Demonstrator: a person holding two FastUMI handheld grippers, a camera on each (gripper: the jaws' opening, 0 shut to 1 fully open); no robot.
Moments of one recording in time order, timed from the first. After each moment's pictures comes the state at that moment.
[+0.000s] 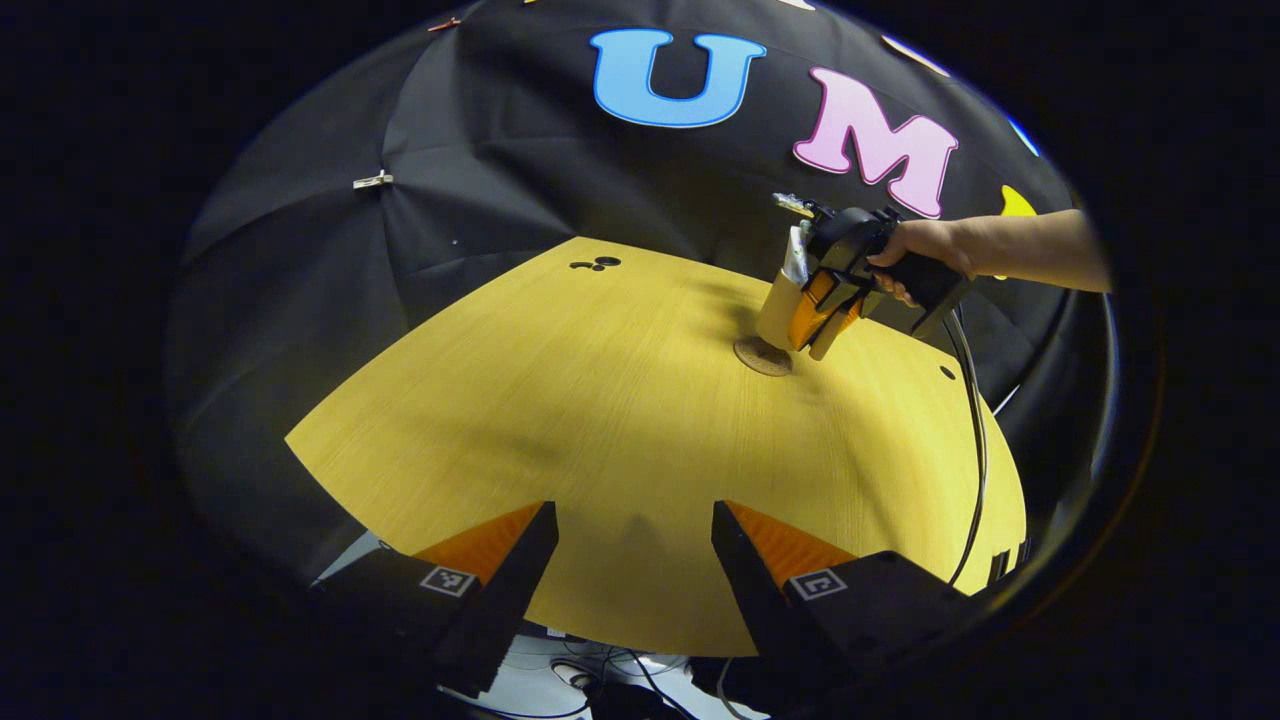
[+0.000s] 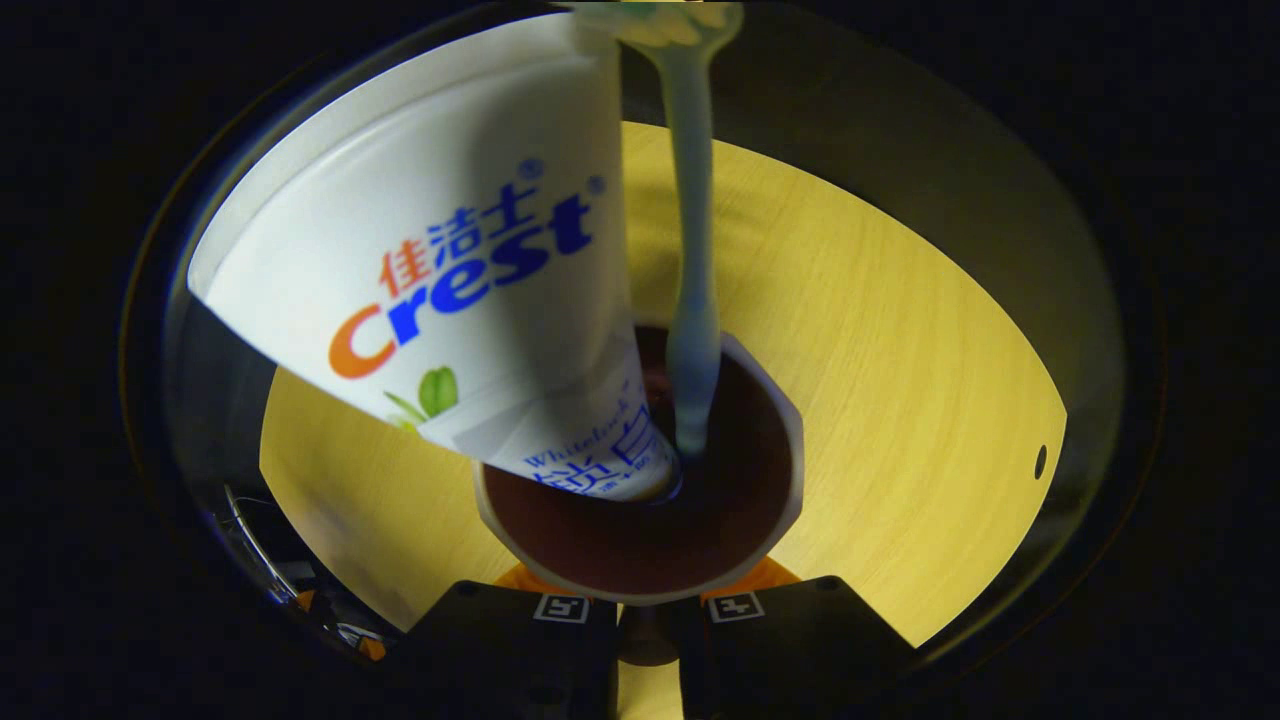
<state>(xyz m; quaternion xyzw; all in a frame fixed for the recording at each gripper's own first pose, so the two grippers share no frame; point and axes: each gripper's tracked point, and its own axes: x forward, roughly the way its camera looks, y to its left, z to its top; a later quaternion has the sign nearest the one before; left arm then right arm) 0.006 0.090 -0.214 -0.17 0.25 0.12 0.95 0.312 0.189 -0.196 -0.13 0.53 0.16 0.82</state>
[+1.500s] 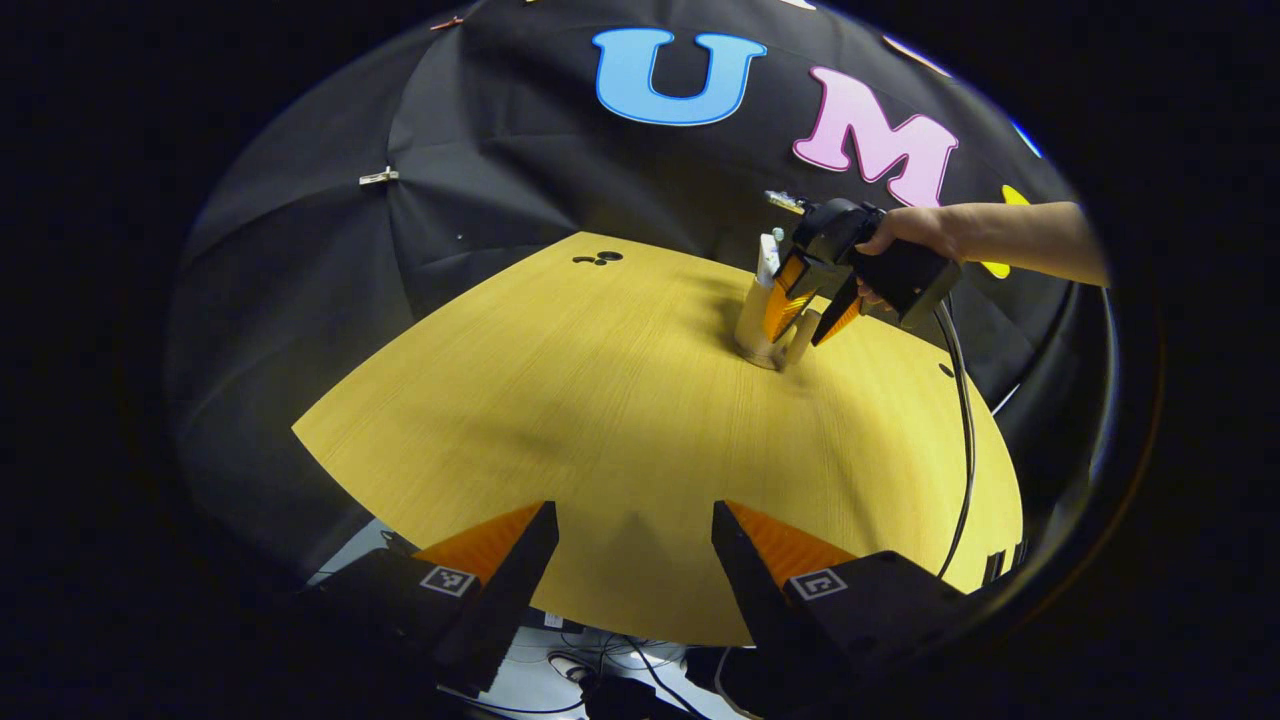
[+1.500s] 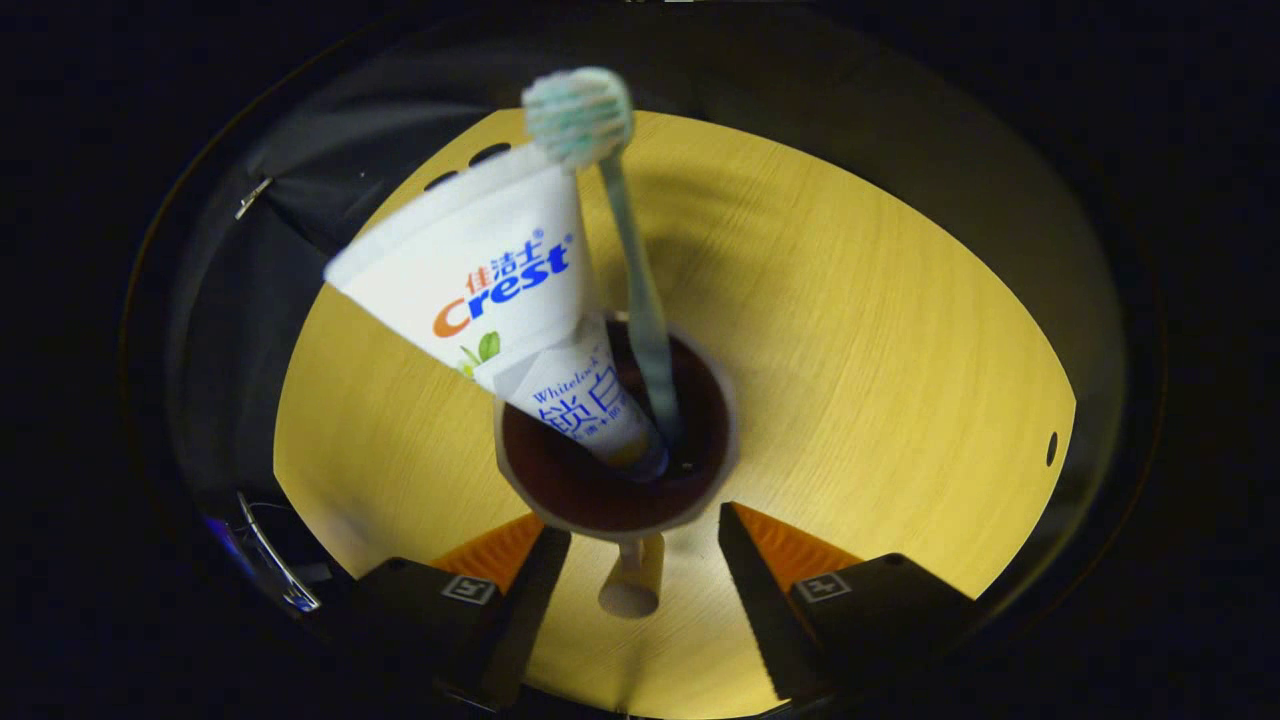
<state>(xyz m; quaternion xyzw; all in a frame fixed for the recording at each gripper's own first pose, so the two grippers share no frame) -0.001 0.074 -0.208 -0.16 0.25 0.11 0.95 0.294 0.182 -0.175 -0.10 0.54 0.16 0.82</state>
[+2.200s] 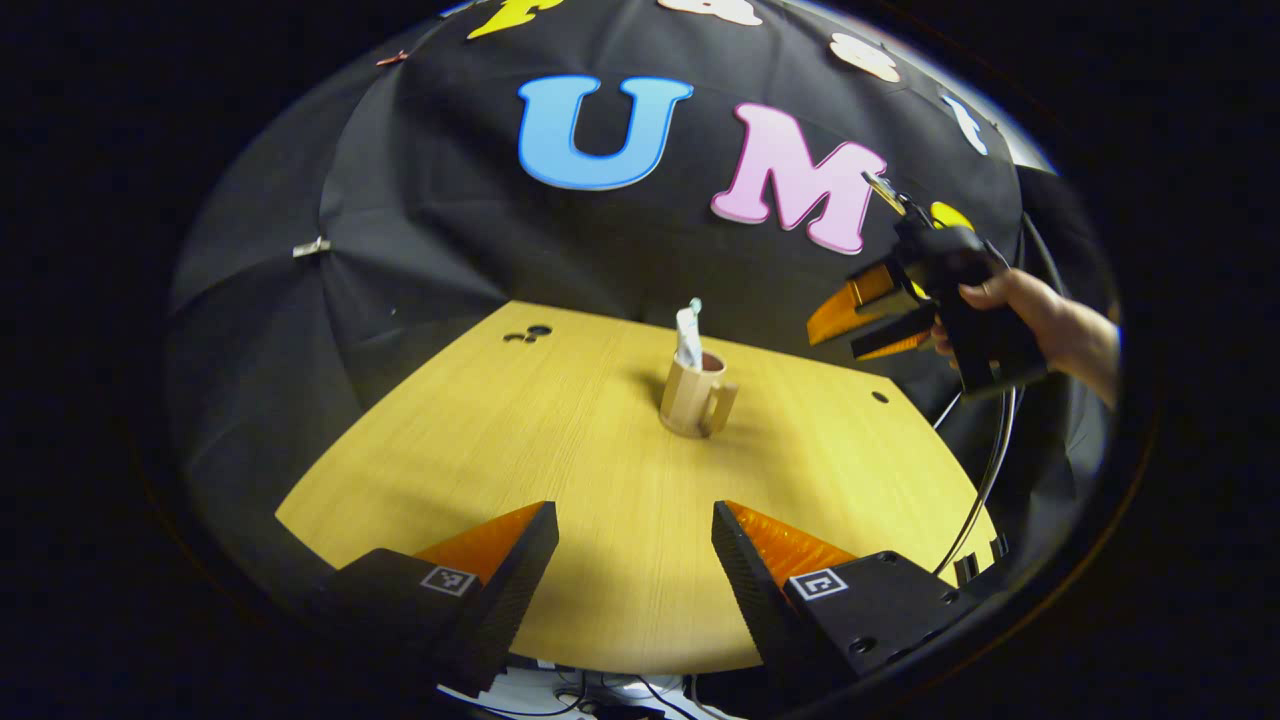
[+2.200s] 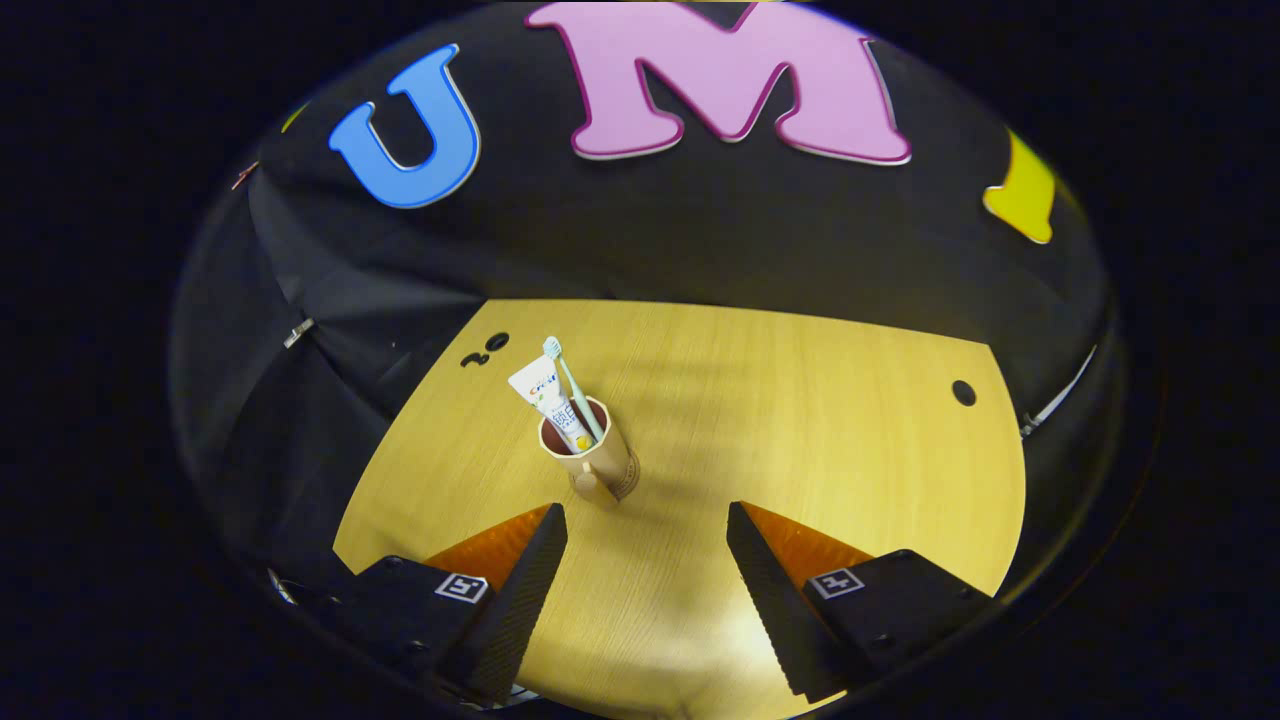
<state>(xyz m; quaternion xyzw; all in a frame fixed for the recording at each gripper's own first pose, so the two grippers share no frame) 0.031 0.058 -0.101 -0.12 0.16 0.02 0.98 0.182 0.090 -0.025 0.01 0.28 0.09 0.95</state>
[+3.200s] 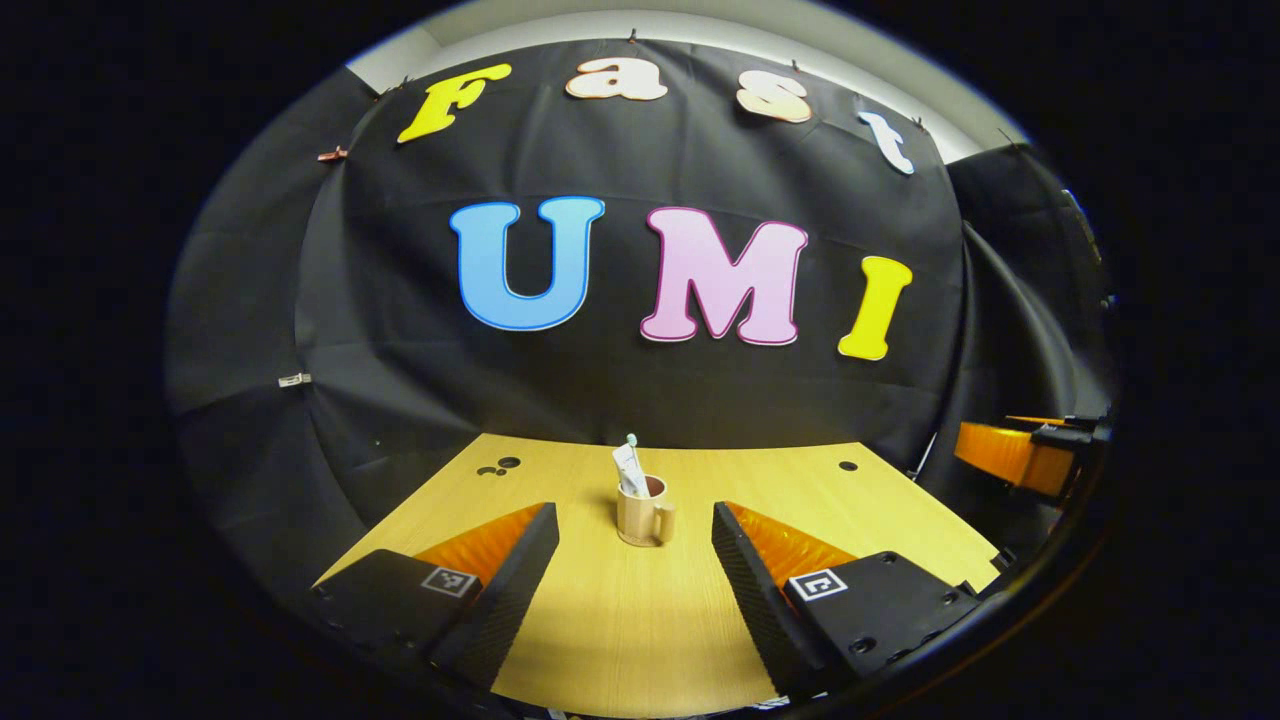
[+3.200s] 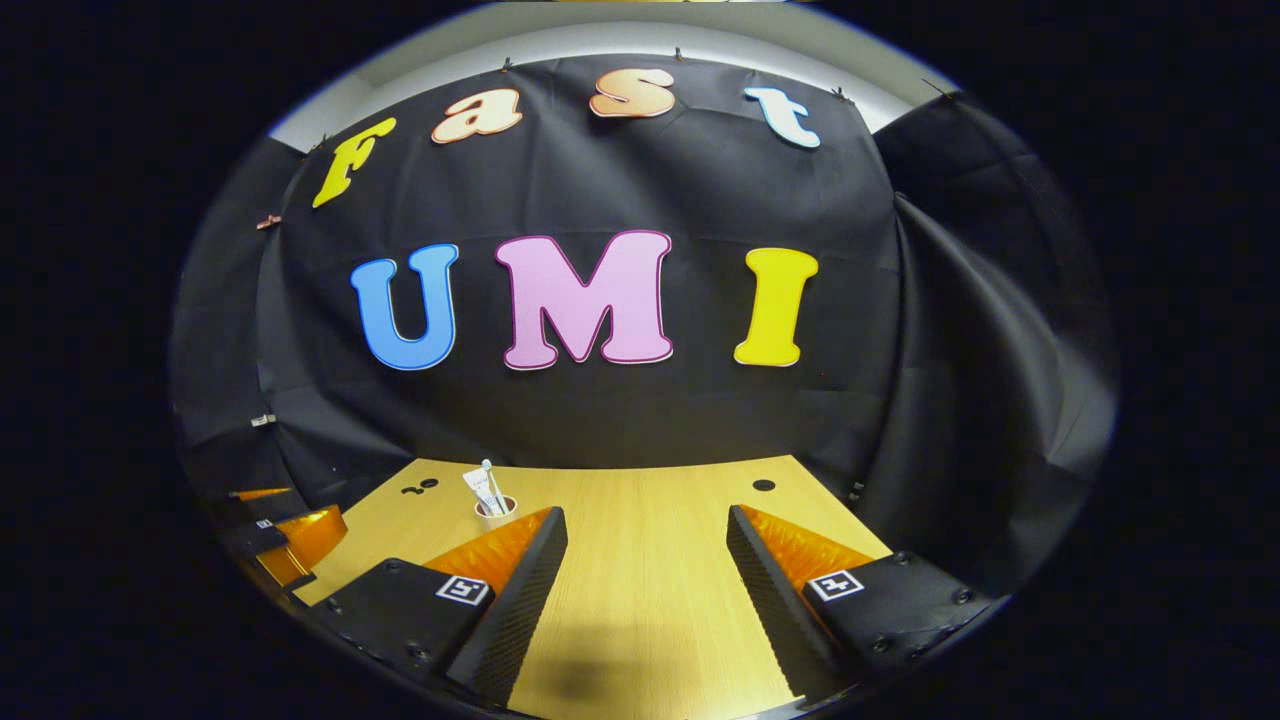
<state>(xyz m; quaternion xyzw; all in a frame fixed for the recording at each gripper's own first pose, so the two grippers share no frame) 0.021 -0.017 0.015 -0.04 0.01 0.01 1.00 -0.041 -0.016 0.051 -0.01 -0.03 -0.06 1.00</state>
